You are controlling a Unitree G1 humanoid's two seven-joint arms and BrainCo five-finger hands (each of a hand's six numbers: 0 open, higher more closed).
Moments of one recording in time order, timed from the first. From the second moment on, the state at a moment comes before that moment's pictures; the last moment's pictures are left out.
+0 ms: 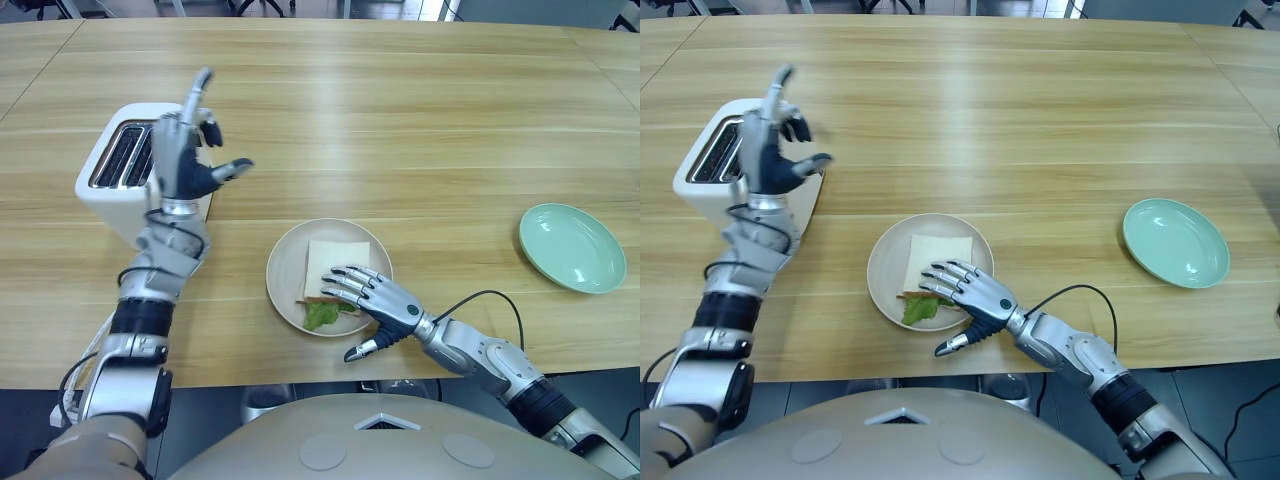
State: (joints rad) left arm -0.14 0.48 -0.04 0.17 0.49 -0.69 0.50; right arm 0.09 -0.52 0.52 0.03 -0.96 -0.61 -0.43
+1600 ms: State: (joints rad) left arm -0.50 0.20 -0.42 1.06 0.62 -0.53 0.17; right arm -0.54 -0.12 0.34 1.12 -0.60 -0.44 -0.25
